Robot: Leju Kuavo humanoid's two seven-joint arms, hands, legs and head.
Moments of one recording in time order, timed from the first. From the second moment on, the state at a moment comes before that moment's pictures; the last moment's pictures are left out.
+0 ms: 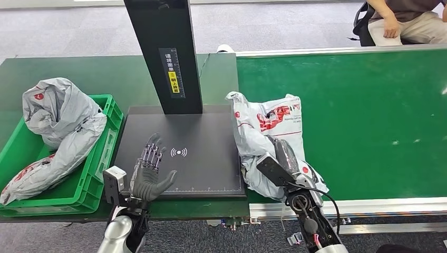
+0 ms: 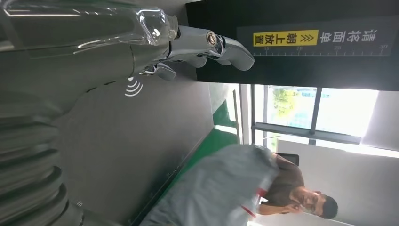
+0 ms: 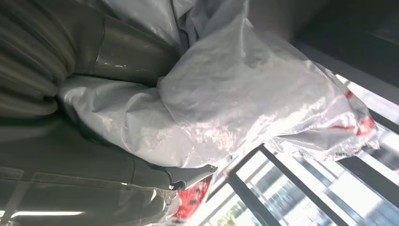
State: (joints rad) left arm -0.19 -0.10 -0.14 -1.12 0.05 -0.17 -0.41; right arm -0.31 0.06 0.19 -0.94 0.58 -0.07 -0.50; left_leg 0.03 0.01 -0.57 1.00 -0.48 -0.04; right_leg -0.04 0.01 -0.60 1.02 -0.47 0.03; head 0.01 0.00
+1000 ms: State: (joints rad) left arm -0.22 -0.08 -0.16 -1.12 0.10 -0.14 -0.41; right arm -0.17 0.08 0.18 -1.42 0.38 -0.67 -0.70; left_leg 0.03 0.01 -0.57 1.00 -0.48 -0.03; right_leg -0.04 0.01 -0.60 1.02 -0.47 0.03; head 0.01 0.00
